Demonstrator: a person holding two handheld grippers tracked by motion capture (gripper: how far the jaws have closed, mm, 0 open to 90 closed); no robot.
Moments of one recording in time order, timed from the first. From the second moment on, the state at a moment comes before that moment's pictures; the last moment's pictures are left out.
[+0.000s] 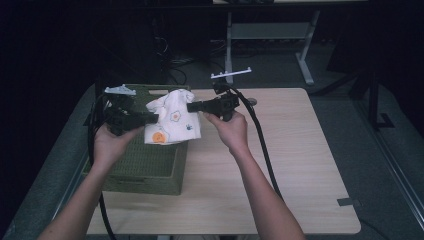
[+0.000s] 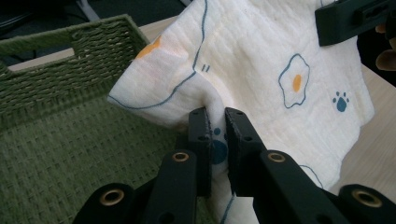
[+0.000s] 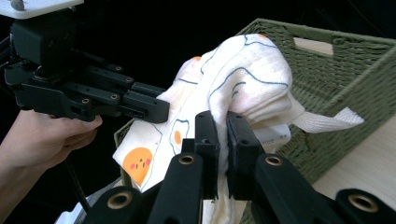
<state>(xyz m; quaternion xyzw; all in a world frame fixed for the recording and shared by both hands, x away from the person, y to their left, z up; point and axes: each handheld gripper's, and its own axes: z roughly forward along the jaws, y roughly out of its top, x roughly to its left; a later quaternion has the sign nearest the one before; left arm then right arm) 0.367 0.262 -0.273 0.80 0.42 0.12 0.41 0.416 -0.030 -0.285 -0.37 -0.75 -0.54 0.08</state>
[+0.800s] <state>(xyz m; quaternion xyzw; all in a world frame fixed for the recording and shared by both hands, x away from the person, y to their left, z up) 0.367 0.309 -0.287 0.79 0.44 0.12 0.40 0.428 0.019 -0.301 -0.35 -0.77 -0.53 0.09</state>
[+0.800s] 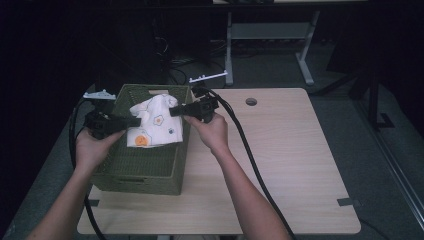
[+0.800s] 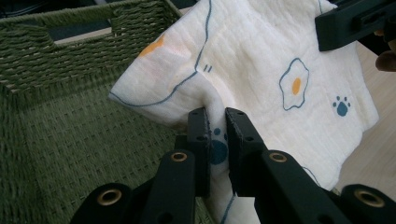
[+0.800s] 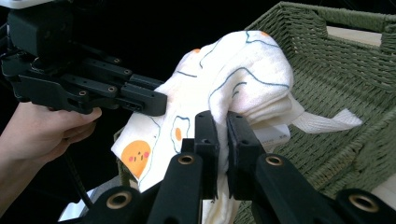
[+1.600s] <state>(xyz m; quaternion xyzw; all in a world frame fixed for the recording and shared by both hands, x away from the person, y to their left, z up) 0.371 0.331 -0.305 0.80 0.45 0.12 0.38 0.432 0.050 -0.324 -0.35 -0.78 -0.51 0.10</state>
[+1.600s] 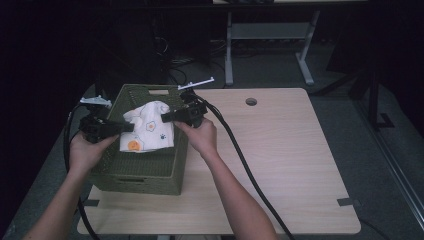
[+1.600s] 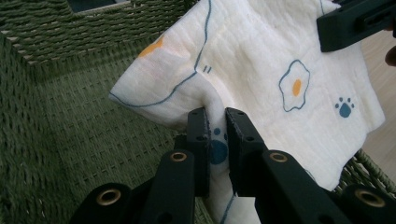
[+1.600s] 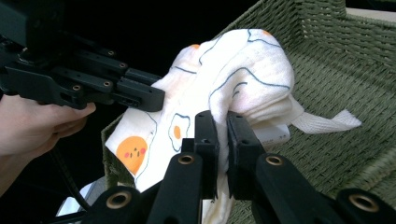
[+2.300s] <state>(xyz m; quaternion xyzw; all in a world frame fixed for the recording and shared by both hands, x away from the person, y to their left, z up) 0.378 0.336 -0.321 0.81 0.46 0.12 0.34 0.434 0.065 -0.347 -0.36 -0.78 -0.50 0.10</state>
